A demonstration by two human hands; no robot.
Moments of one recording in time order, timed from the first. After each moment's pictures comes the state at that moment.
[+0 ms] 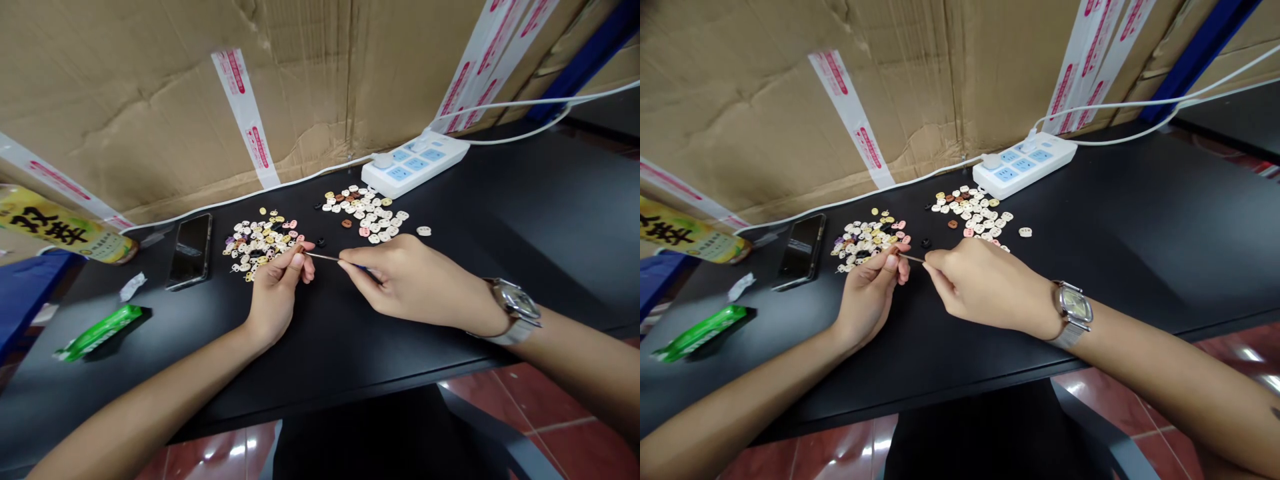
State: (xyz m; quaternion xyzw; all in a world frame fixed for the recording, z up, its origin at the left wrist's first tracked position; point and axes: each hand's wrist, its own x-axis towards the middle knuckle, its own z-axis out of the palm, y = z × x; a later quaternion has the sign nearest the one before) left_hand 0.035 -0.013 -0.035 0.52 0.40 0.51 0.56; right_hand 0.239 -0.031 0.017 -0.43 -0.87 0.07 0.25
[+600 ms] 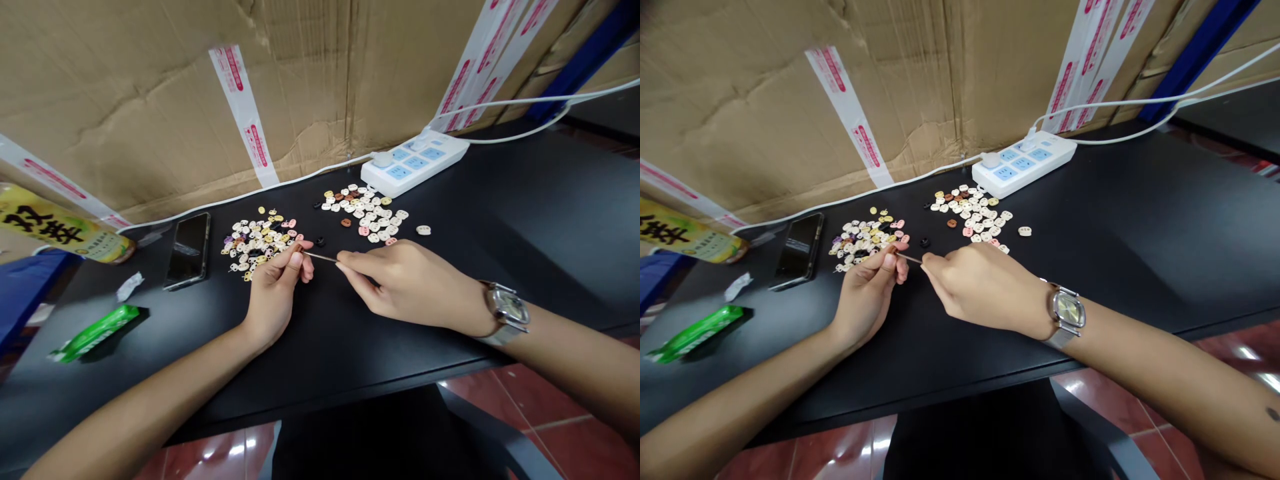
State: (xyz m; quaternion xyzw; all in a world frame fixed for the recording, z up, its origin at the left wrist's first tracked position) left_hand 0.036 -0.014 -0.032 0.51 0.40 0.51 0.57; right_hand 0.238 -0.032 0.005 -0.36 -0.89 -0.06 0.26
